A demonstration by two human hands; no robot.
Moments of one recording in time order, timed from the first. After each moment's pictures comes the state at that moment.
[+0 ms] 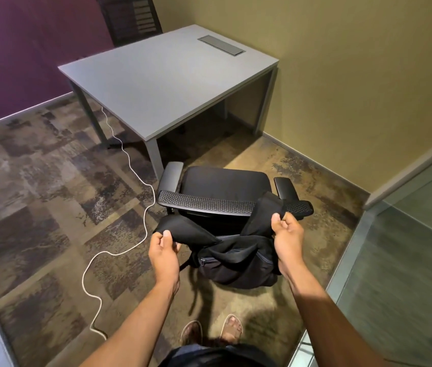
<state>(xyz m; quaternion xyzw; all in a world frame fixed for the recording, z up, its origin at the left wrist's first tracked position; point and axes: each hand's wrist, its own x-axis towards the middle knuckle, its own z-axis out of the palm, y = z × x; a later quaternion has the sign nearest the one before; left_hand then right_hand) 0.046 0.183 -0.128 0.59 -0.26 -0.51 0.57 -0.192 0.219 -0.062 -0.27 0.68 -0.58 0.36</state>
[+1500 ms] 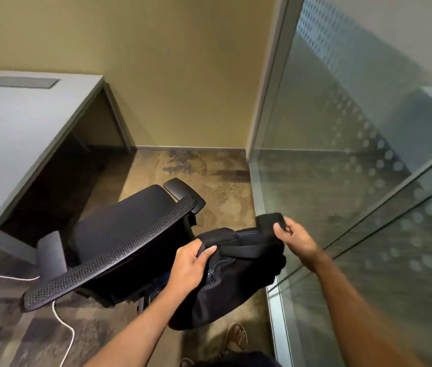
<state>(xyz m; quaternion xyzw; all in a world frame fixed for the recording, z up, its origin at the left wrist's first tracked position) -0.133 0.221 -0.071 0.27 -0.79 -0.52 0.15 -0.334 0.415 -0.057 -0.18 0.71 -0.60 0.33</state>
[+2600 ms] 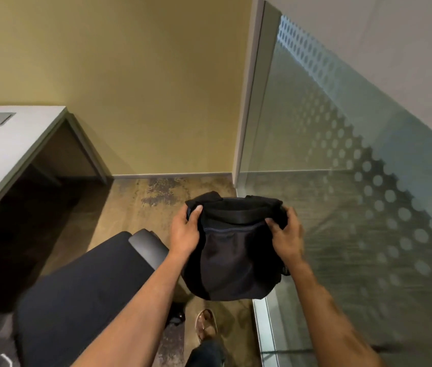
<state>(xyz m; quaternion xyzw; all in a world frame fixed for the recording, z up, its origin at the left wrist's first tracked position) -0.440 0.127 -0.039 0.28 -0.69 -0.62 0.22 -0.559 0.328 -0.052 -0.11 0.81 -0.58 0.05</state>
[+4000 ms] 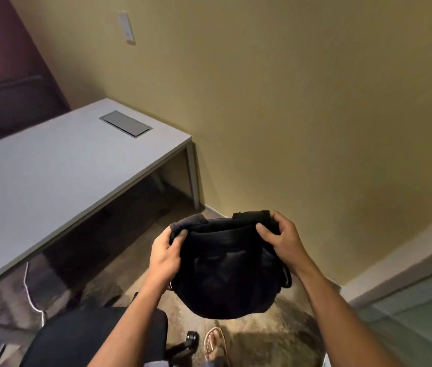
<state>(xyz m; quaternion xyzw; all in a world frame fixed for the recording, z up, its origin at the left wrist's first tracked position) -0.617 -0.295 -0.044 0.51 -0.58 -0.48 0.42 -0.876 -0.224 -0.017 -0.44 0.56 -0.57 0.41</state>
